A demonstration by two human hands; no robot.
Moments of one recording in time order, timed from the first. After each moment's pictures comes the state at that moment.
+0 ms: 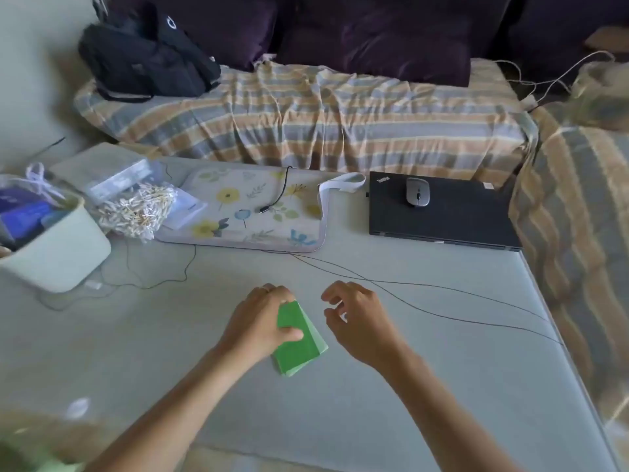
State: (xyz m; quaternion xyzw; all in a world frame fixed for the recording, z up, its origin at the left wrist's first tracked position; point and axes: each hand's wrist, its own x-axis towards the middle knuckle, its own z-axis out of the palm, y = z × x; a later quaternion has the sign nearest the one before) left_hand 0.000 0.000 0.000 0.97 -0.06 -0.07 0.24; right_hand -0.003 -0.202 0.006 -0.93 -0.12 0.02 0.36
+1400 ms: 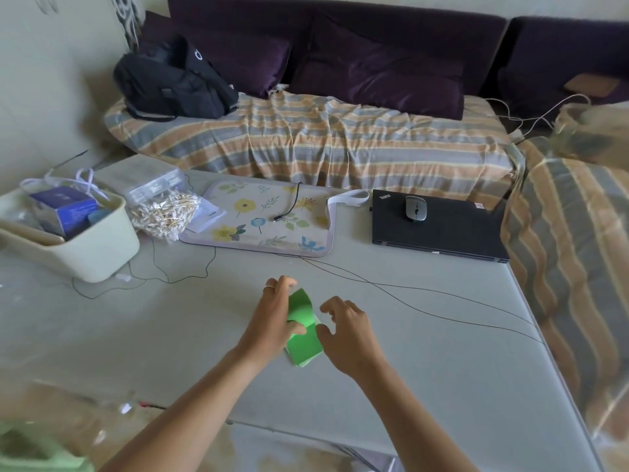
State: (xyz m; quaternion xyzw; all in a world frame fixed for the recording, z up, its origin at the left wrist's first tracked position) left_hand -0.030 -0.002 0.003 0.94 -0.06 -0.01 0.34; right_hand -0.051 -0.166 0.018 -0.94 -0.03 0.06 0.33
